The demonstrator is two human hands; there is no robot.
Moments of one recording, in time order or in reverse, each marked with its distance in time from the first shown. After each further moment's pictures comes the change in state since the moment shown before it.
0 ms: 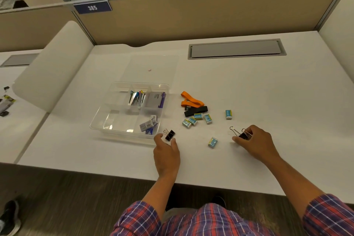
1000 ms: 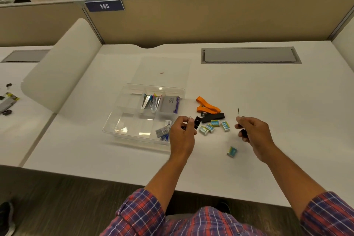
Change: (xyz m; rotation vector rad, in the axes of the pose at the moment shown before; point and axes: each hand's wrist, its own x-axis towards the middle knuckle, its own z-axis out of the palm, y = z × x) left_hand 0.056 0.064 -0.033 -0.409 -0.235 0.053; right_hand 0.011 -0.103 0.026 0.748 -0.009 0.137
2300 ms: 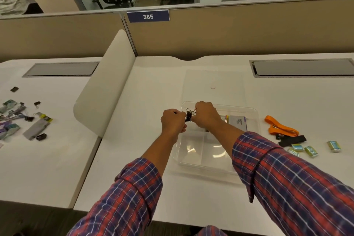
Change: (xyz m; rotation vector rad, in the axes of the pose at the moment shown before) left_hand 0.259 -0.009 -0.243 0.048 -0.030 -0.241; right_hand 0.049 -0.091 0.440 -1.039 -0.178 -0.333
